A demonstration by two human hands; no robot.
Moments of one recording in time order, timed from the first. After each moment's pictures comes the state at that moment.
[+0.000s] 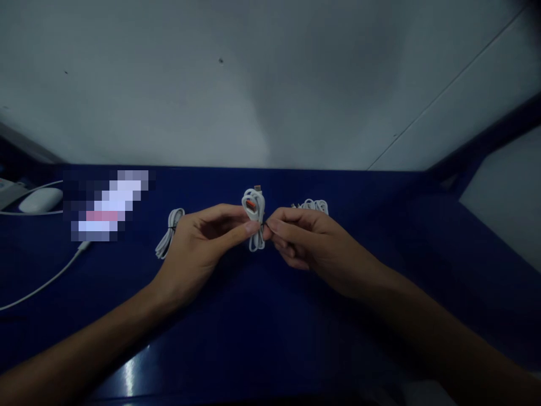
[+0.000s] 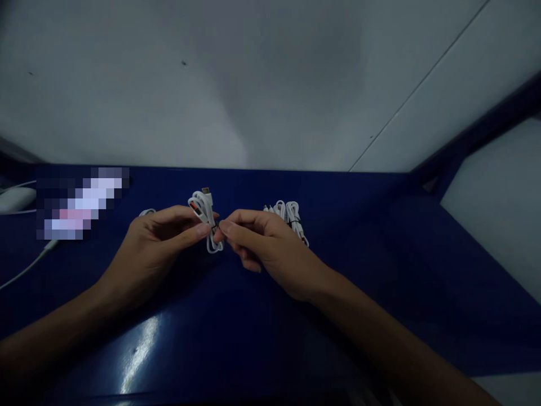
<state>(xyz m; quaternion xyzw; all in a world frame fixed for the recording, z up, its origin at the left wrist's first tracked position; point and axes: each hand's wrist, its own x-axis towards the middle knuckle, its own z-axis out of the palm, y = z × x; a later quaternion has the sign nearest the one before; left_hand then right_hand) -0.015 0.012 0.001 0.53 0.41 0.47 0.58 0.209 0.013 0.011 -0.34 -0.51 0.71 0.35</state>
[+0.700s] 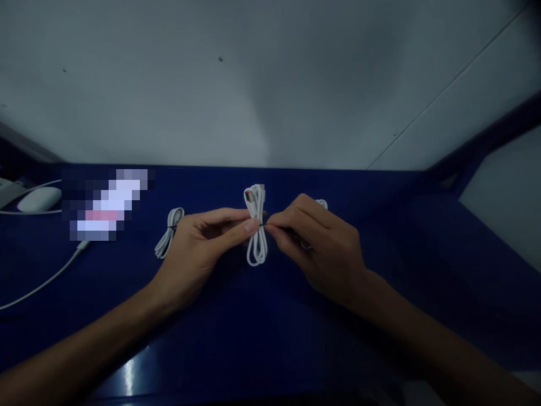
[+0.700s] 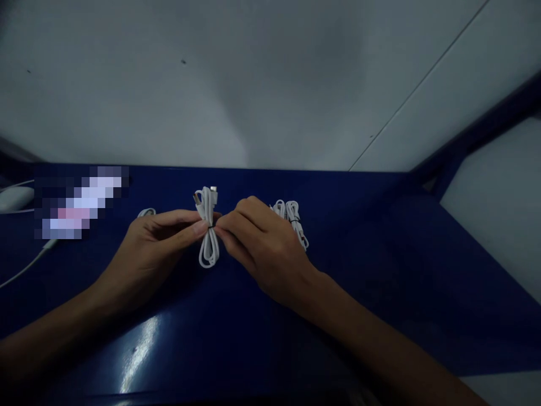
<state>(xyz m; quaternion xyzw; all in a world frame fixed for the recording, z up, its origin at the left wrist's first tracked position) -0.014 0.008 0.001 0.50 0.41 0.46 0.61 0.202 0.011 0.002 -0.30 -0.84 0.02 0.45</state>
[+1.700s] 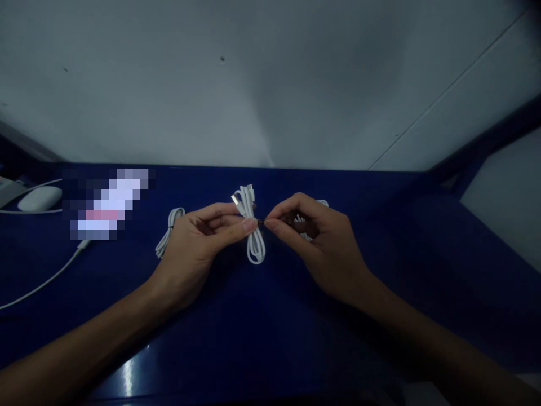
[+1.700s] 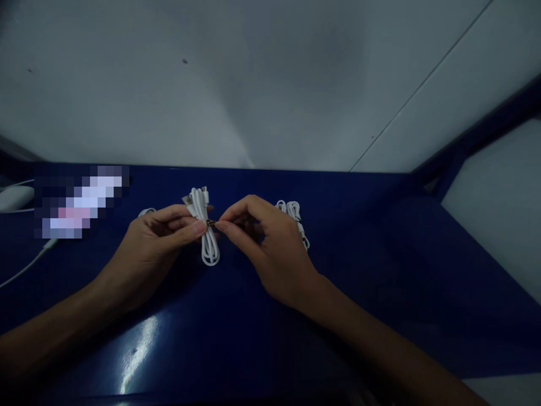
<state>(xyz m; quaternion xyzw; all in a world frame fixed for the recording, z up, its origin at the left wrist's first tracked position) -0.013 0.013 0.004 0.43 0.44 0.48 0.63 0.200 0.007 0.008 -0.42 -0.71 0.34 0.46</state>
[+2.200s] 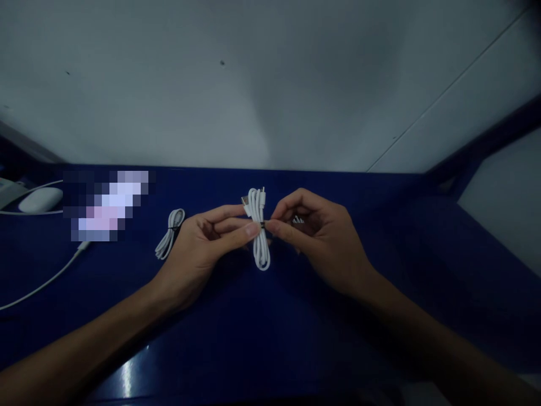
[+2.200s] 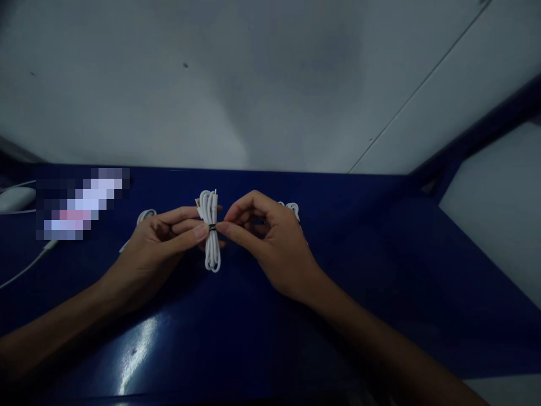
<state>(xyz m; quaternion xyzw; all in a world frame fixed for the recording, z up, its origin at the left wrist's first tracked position) -0.015 0.011 0.002 0.44 0.39 0.45 0.67 0.201 0.013 0.012 -0.40 -0.63 0.46 0.48</state>
